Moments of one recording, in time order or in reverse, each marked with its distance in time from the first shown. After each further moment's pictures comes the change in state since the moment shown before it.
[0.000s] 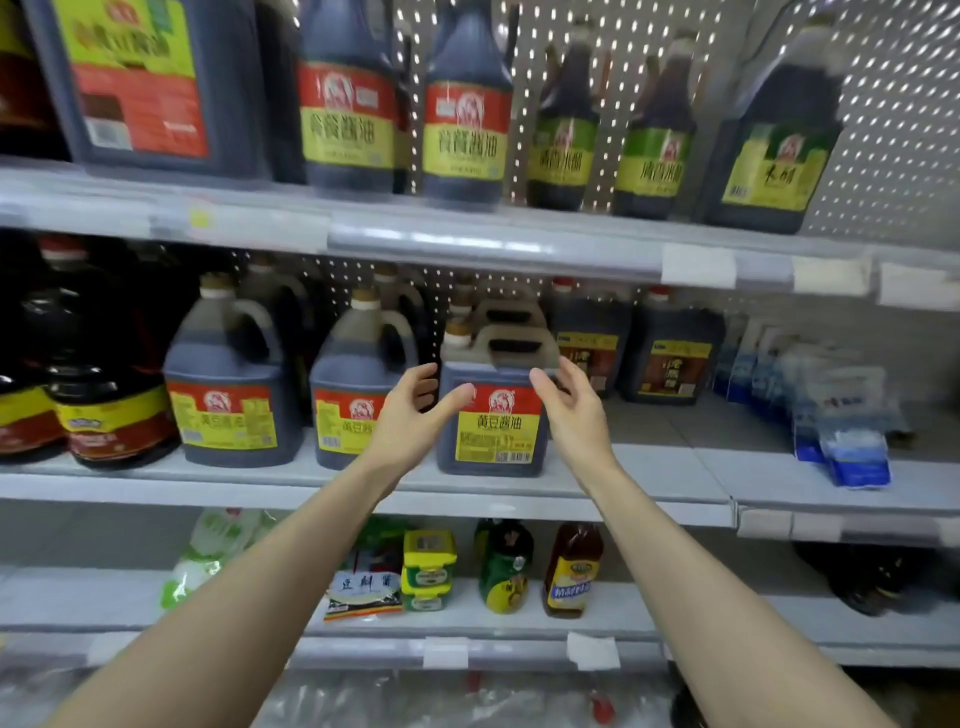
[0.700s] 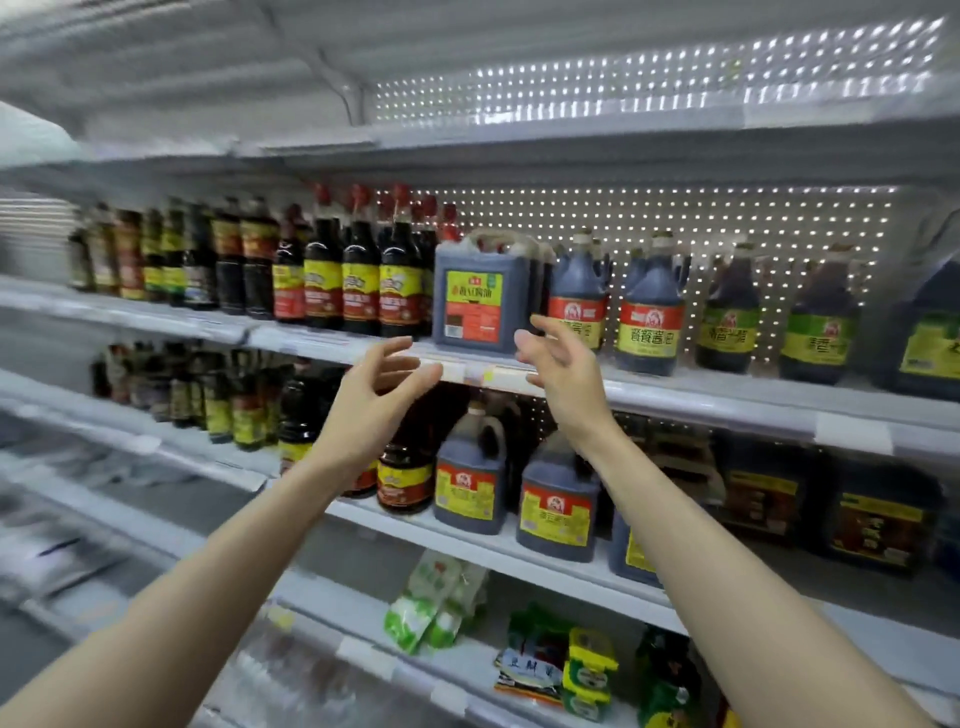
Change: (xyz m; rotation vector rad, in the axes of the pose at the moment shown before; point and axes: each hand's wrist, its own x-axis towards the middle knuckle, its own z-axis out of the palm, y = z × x) left_hand -0.177 0.200 -0.225 0.156 0.426 0.316; right_hand -0.122 -0.264 0.122 0.245 -0.442 -0.433
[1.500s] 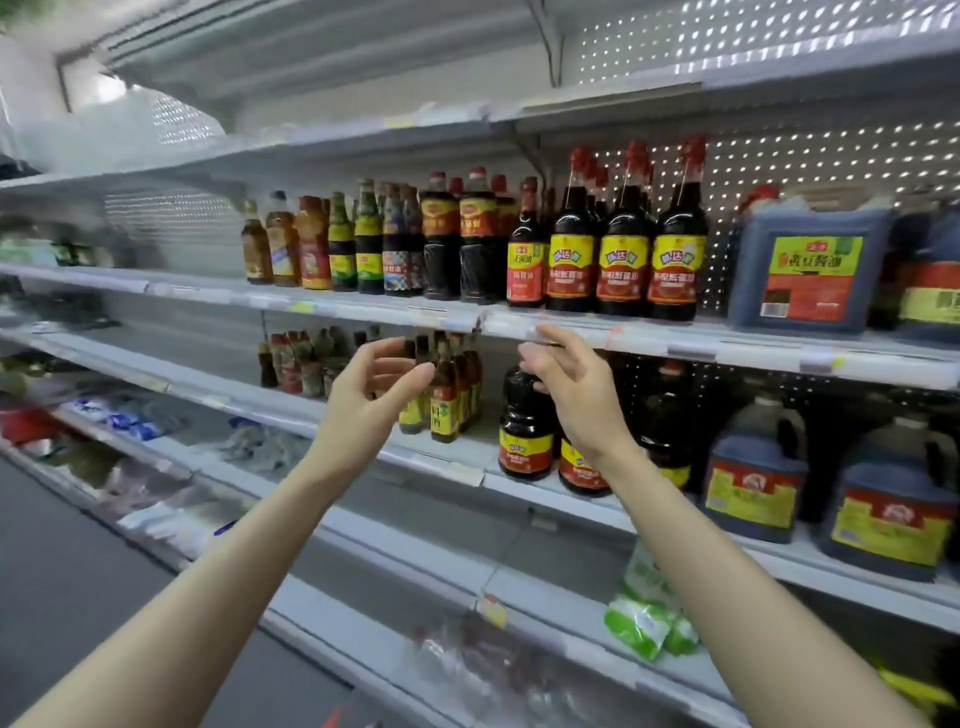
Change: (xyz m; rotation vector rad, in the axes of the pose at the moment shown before) left_hand 0.050 -0.143 -0.410 0.071 0.072 -0.025; right_hand 0.006 0.016 0.434 0.060 -0.094 0.002
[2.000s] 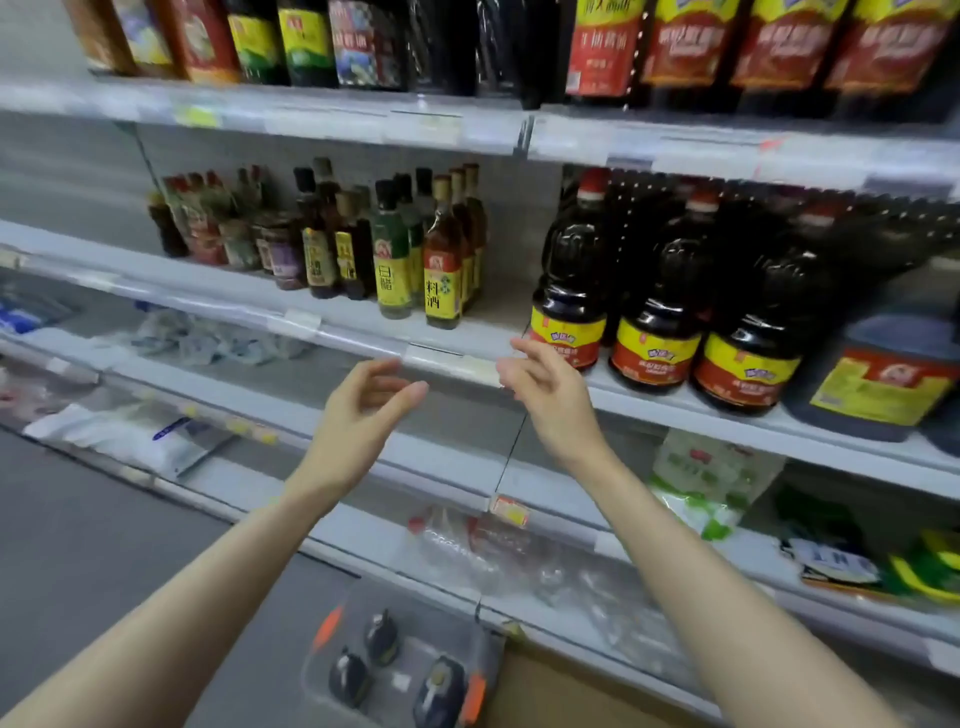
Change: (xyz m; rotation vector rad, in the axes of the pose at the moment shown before) left_hand 0.053 -0.278 -0.025 -0.029 -0.180 -0.348; right_hand 0.023 0.237 0.128 -0.064 0.025 0.362
